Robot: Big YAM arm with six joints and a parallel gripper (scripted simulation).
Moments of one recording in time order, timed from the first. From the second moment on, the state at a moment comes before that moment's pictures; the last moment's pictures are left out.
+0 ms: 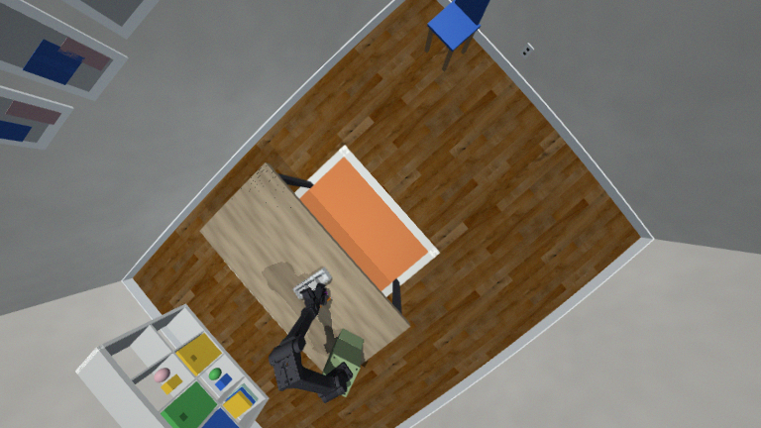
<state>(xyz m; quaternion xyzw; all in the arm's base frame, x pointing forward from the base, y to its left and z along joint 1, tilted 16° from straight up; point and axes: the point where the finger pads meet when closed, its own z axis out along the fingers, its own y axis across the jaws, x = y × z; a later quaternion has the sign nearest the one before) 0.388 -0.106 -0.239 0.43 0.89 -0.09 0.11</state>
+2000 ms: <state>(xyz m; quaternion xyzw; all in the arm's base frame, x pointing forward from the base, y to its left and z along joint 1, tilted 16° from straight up) 0.380 -0.092 -0.181 0.43 0.89 -0.08 0.11</state>
